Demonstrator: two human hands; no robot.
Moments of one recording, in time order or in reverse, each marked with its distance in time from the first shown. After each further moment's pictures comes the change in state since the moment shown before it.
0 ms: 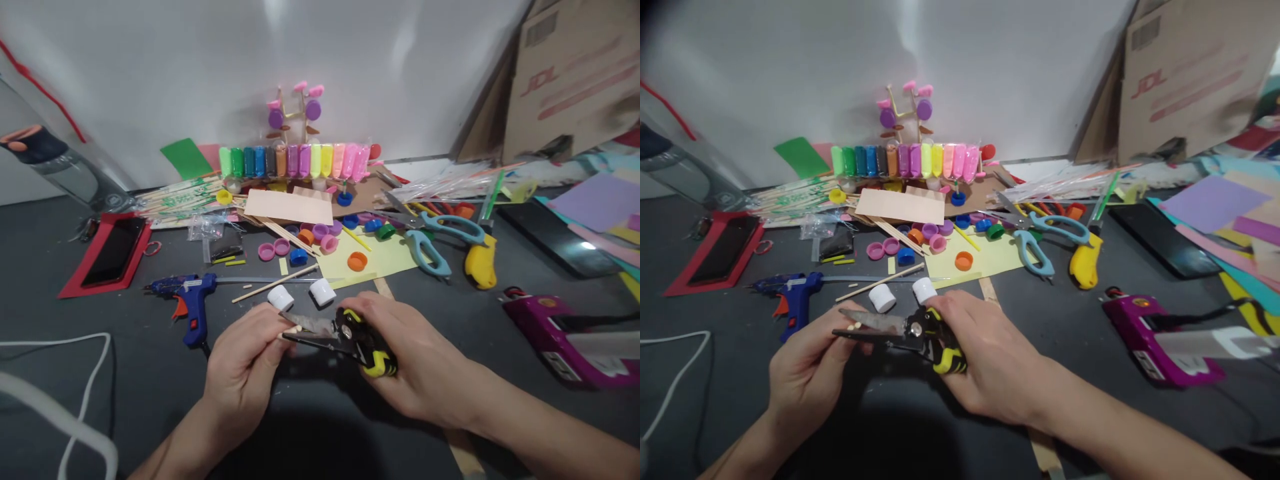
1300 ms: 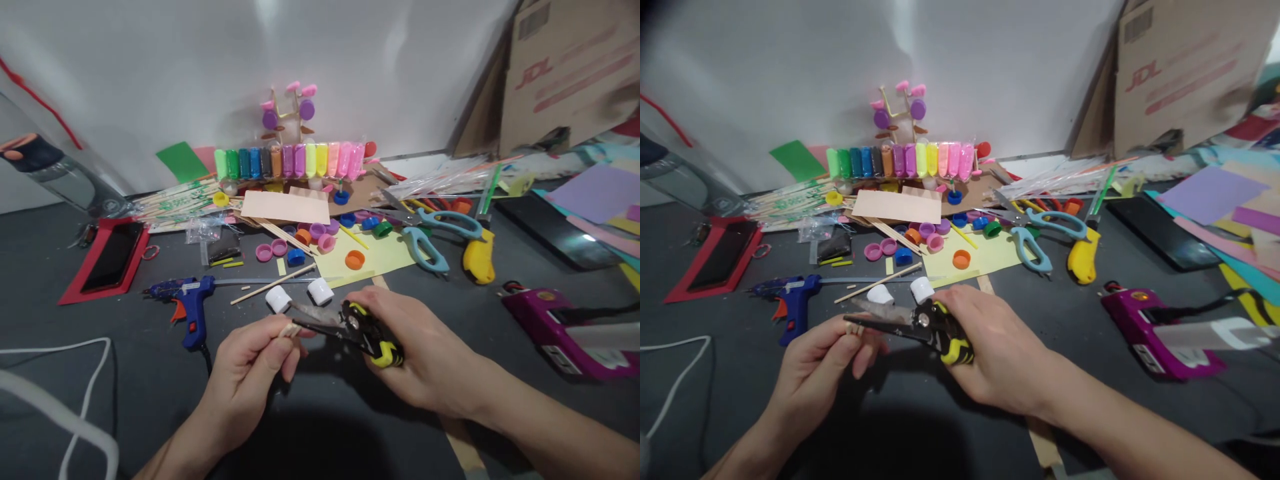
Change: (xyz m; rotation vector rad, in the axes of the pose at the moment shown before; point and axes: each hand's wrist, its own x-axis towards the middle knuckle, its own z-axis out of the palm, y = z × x) left_hand -0.008 0.001 0.003 -0.237 -0.095 -0.325; right_hand -0.001 0.003 -0.006 0.028 0.019 0.047
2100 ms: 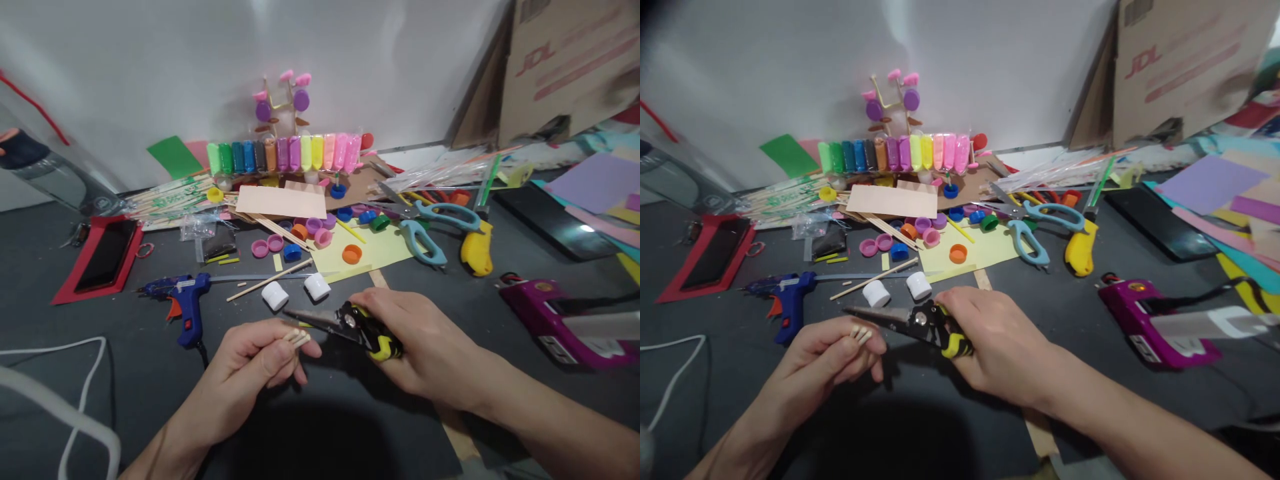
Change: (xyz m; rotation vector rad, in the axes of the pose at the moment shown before) left_hand 0.004 0.005 0.000 -0.497 -0.209 -0.278; right_hand -0.006 0.007 -0.001 -0.085 -0.022 -0.039
